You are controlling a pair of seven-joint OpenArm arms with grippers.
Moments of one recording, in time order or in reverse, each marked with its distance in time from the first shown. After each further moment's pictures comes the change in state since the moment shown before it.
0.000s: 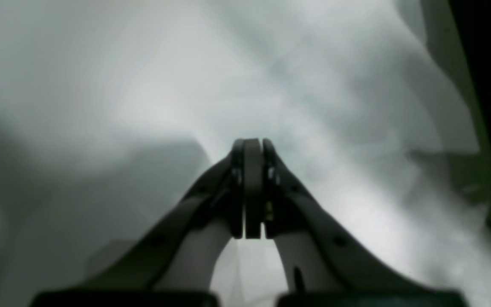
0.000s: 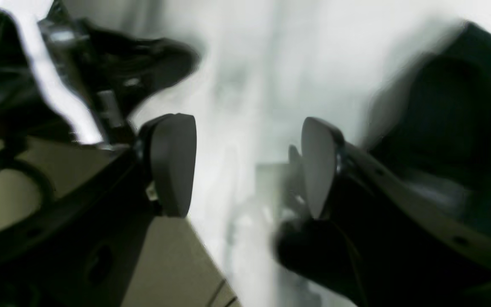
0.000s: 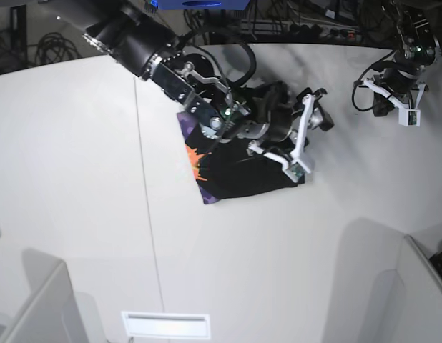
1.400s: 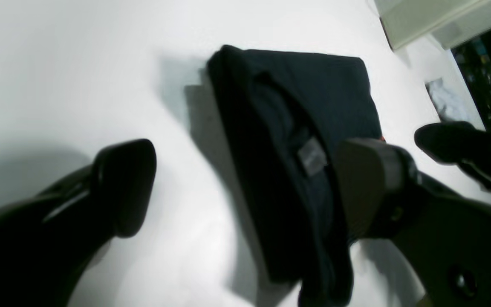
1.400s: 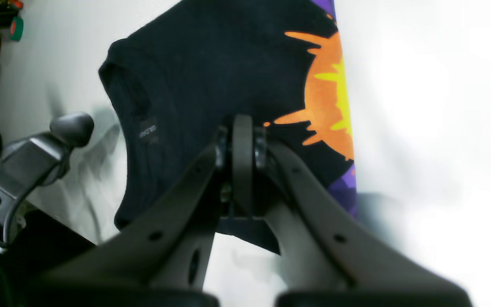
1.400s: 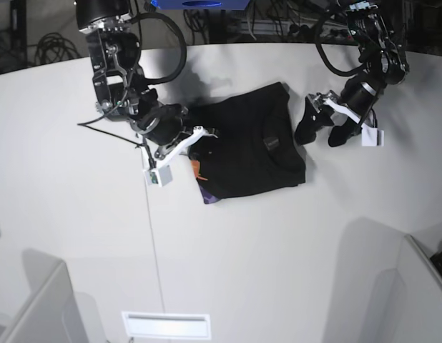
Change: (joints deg) left arm -11.4 10.9 4.1 -6.4 -20.7 -15.1 8.4; right arm -19.4 5.9 35.5 10.7 -0.4 -0.2 0.3
